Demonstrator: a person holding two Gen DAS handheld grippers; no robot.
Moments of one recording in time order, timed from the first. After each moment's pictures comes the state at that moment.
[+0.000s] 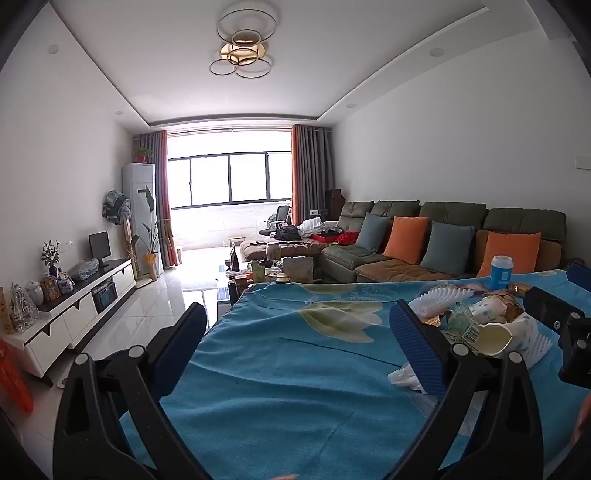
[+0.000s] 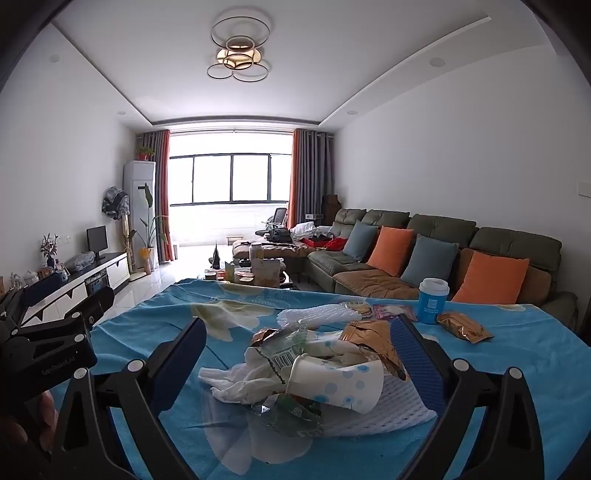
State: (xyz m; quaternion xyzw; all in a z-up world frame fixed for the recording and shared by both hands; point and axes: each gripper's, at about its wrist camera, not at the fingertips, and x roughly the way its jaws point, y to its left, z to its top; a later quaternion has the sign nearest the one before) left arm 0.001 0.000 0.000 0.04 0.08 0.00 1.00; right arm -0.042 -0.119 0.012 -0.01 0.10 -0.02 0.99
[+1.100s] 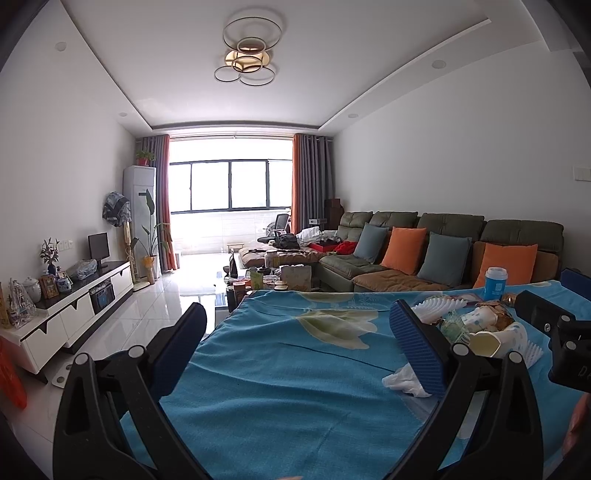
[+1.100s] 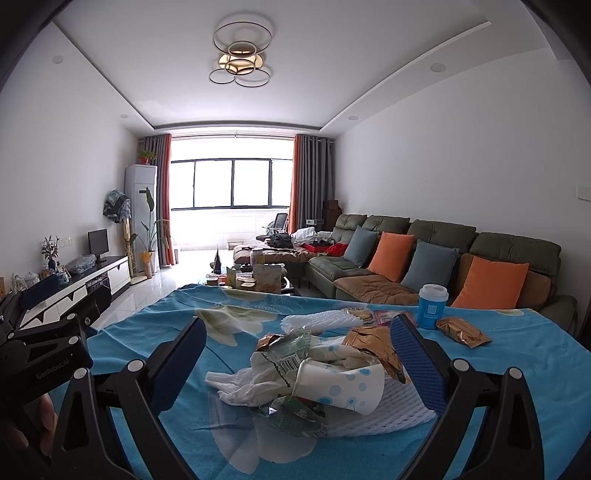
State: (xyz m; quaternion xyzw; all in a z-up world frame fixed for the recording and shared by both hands) left arm -0.015 0.004 0.006 0.02 0.06 -0.01 1.00; right arm -0.046 -0.117 0.016 0.00 0.10 -0.02 1.00
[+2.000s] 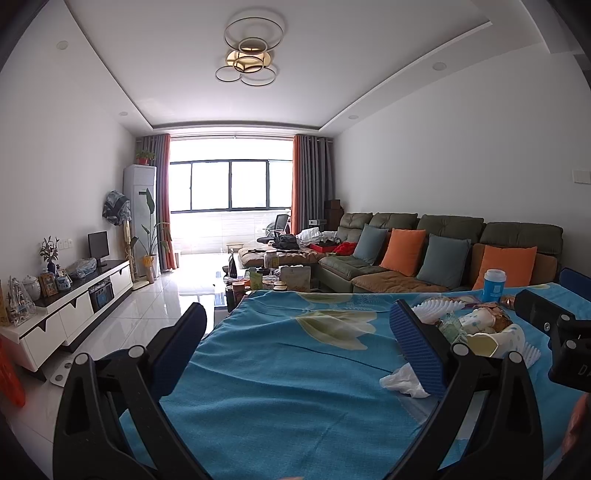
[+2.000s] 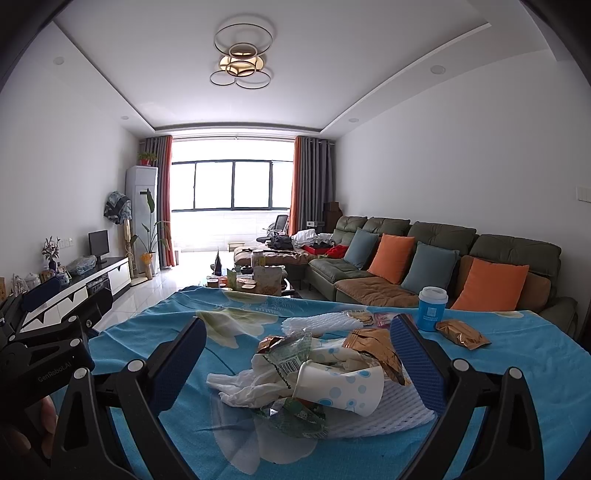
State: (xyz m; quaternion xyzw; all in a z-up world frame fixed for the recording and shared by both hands) left arm -0.017 0.003 0.007 0.02 0.06 -0.01 1.00; right arm -0.046 -0.116 0.018 0.00 0.09 -0.02 1.00
